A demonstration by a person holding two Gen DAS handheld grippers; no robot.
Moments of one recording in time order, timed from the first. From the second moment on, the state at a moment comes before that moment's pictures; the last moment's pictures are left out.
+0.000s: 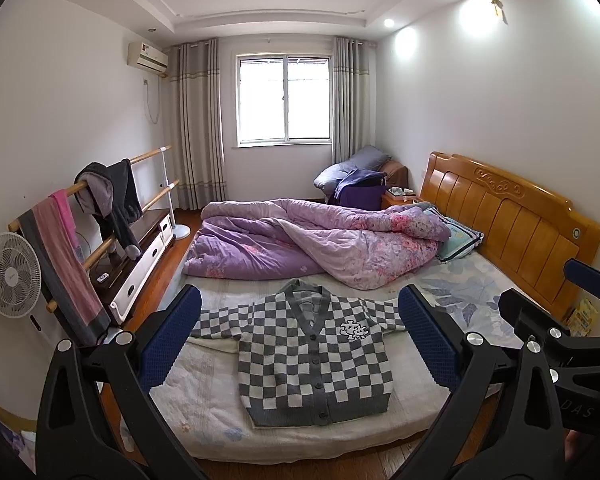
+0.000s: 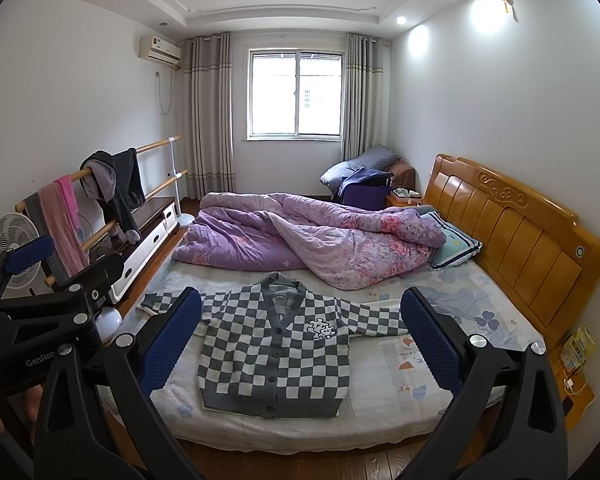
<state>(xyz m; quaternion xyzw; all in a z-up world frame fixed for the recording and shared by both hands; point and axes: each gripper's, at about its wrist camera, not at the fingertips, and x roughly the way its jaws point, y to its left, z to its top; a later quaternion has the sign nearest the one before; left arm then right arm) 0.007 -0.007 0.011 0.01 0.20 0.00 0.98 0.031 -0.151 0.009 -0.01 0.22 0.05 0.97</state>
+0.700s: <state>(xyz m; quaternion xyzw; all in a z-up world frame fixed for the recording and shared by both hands) 0.004 0.002 0.007 0.02 0.19 0.00 0.98 0.028 -0.150 0.009 -0.01 0.22 0.05 0.97</state>
